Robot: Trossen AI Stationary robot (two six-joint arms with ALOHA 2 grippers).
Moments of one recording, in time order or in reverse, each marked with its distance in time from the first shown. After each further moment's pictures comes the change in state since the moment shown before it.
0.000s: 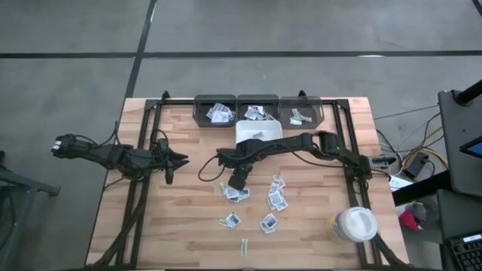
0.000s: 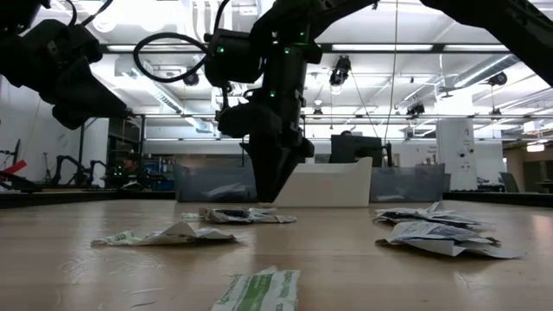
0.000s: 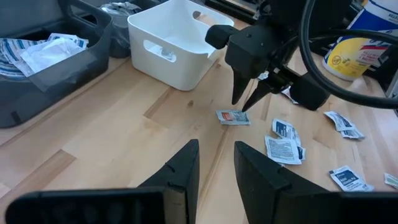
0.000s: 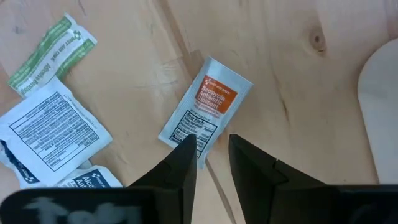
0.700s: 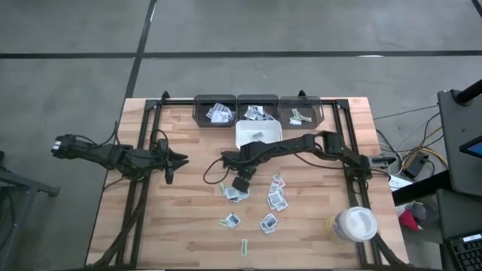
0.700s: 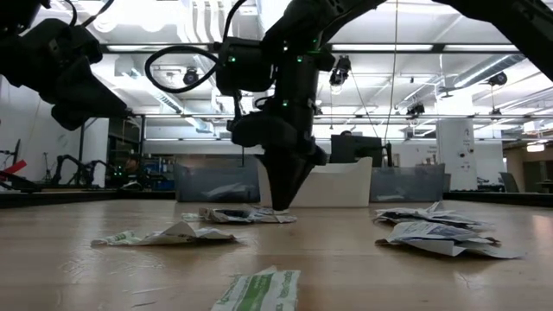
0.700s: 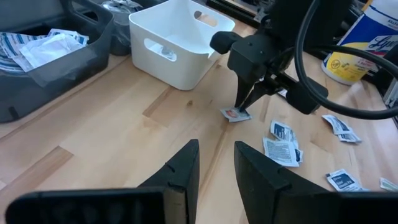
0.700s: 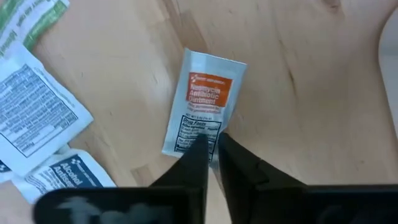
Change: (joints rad) left arm 0.000 0.000 0.000 0.001 0.000 -0.029; right arm 0.027 -0.007 -0.141 0.063 -0.022 0.034
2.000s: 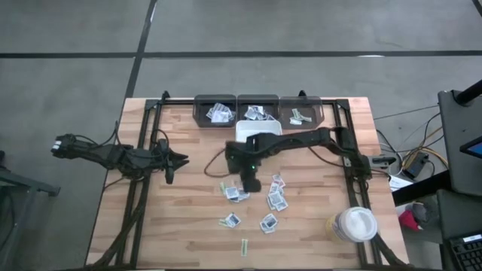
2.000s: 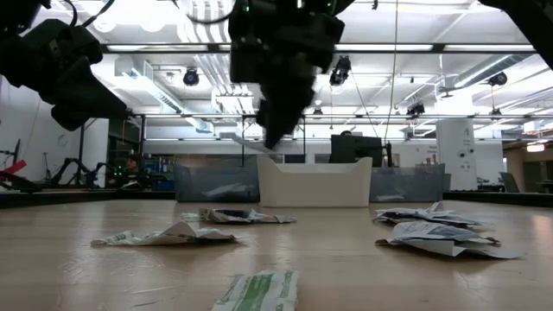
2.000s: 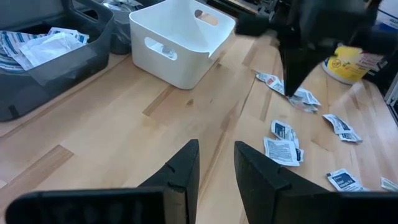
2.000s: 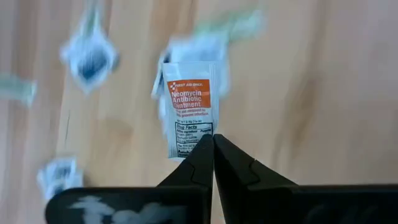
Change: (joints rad) left arm 0.000 0.005 0.000 0.000 0.000 -0.003; right arm -0.027 -0.189 -0.013 0.025 -0.283 -0.529
